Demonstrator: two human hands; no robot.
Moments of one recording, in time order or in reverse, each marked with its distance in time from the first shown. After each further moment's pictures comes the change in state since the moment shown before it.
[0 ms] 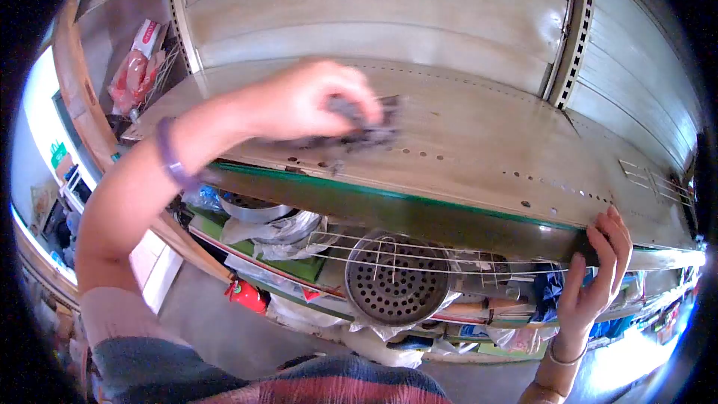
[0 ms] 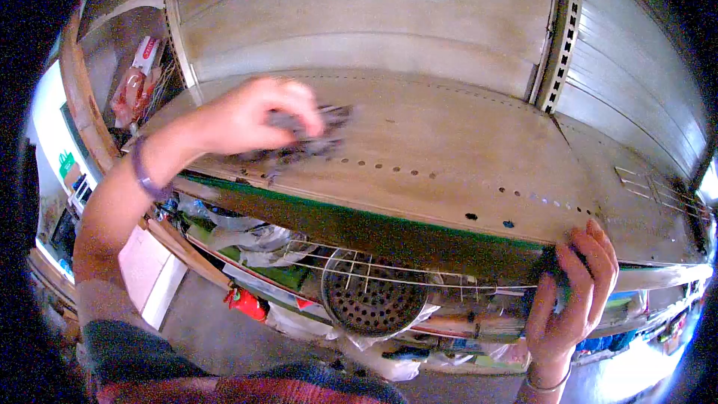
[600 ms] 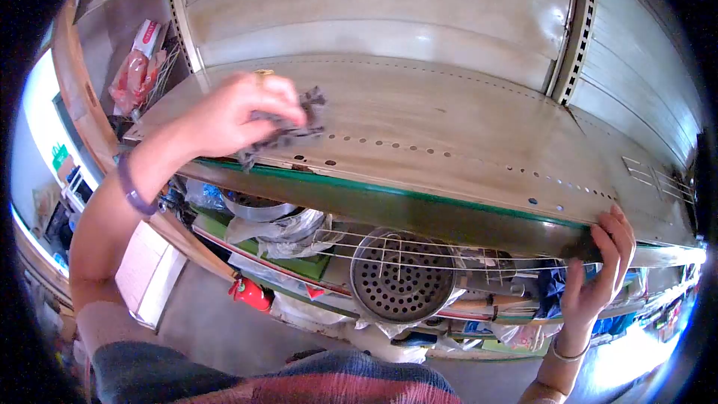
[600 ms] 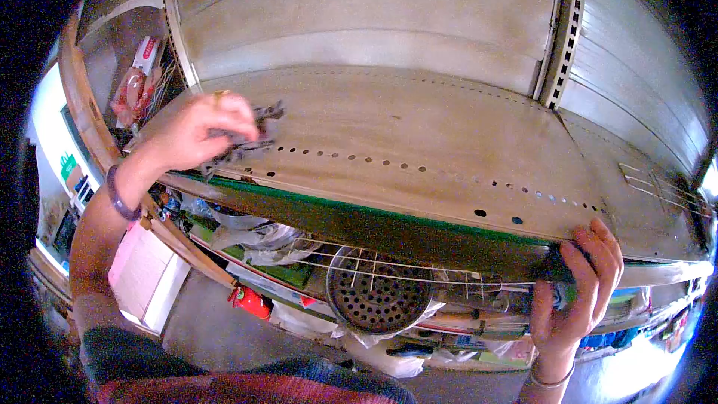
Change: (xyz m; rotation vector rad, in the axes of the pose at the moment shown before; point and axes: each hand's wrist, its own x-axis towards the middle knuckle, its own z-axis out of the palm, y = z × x) left_hand -0.069 0.000 -0.023 0.184 0.042 -0.074; right_hand -0.002 0.003 0.002 -0.007 0.006 -0.049
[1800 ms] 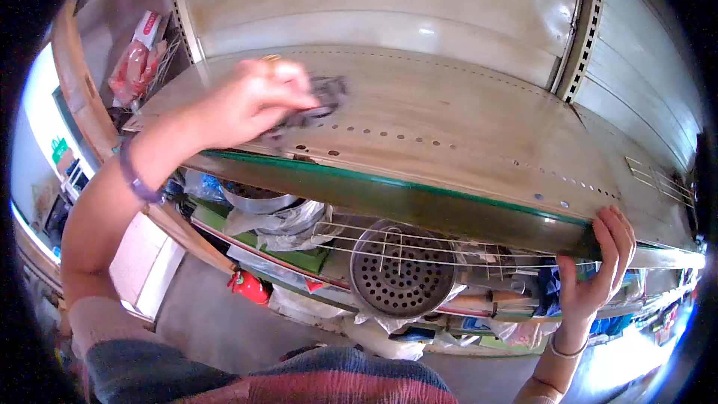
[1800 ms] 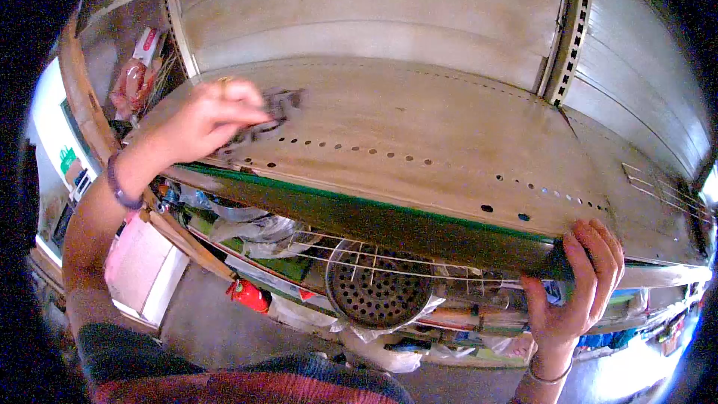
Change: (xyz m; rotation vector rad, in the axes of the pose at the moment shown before) left_hand 0.014 0.003 0.010 0.177 0.057 0.101; right_hand 0.001 0.000 0.006 -0.043 -0.004 -0.045
